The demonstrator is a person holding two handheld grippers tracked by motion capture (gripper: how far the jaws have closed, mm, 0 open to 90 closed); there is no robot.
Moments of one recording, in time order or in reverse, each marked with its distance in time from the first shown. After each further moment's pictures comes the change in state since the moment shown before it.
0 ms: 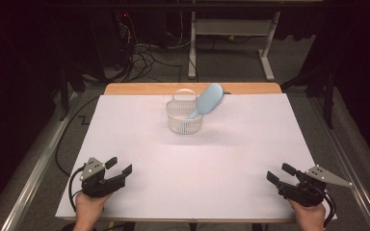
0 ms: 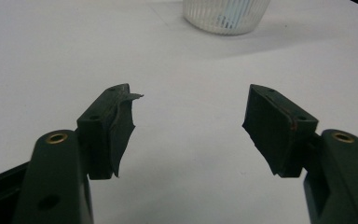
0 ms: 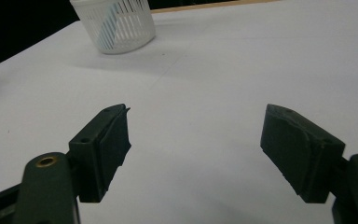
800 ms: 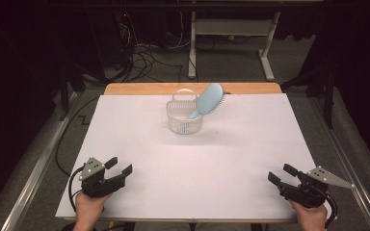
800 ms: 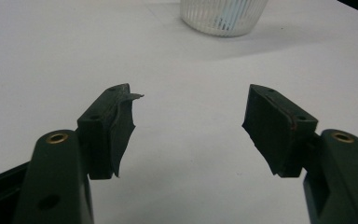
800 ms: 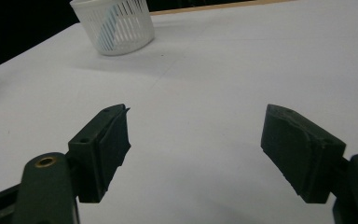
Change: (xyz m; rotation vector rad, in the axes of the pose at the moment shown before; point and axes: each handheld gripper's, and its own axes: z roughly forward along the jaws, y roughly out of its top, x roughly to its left) left arm 0.000 0.000 0.000 -0.004 -0.007 -0.005; right arm -0.001 -0.001 -0.003 -0.008 -0.004 0.000
